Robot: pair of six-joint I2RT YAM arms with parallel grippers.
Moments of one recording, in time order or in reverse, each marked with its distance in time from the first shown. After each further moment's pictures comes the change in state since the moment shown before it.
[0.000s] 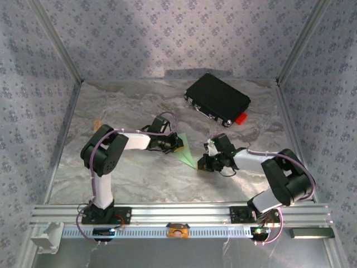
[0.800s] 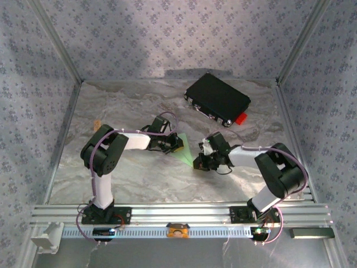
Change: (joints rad) left arm 0.000 0.000 0.000 -0.002 0.002 0.007; right arm 0.034 0.080 0.041 0.021 -0.037 0.016
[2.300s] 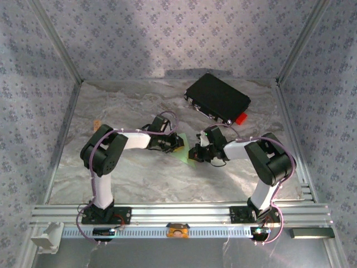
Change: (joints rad) left arm 0.000 -0.010 0.023 -0.049 0.000 0.032; right arm -0.033 0.183 0.106 0.212 -0.037 0.106
